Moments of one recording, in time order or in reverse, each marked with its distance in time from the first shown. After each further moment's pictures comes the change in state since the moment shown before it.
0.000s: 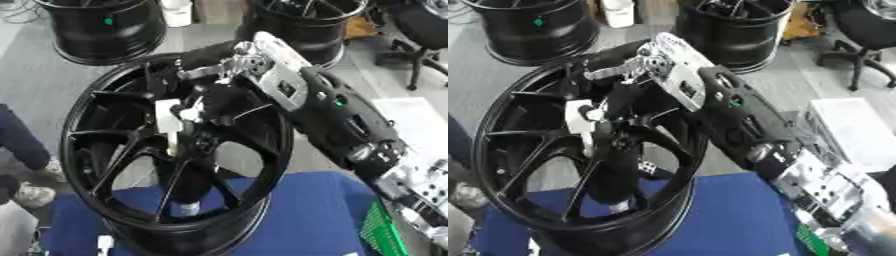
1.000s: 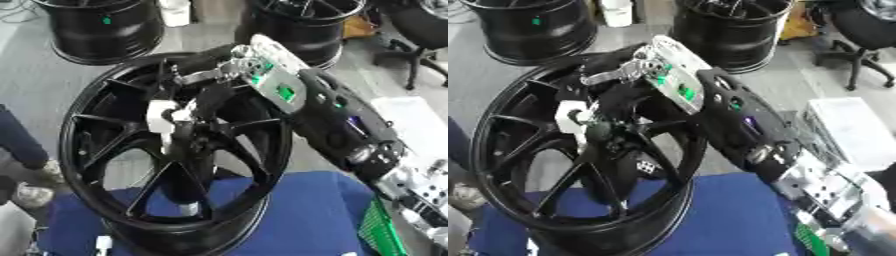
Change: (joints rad) left arm 0.000 0.000 0.000 0.000 0.000 0.000 0.000; right arm 0.009 -0.001 0.030 -0.039 -0.006 0.013 0.013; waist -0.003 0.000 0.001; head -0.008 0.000
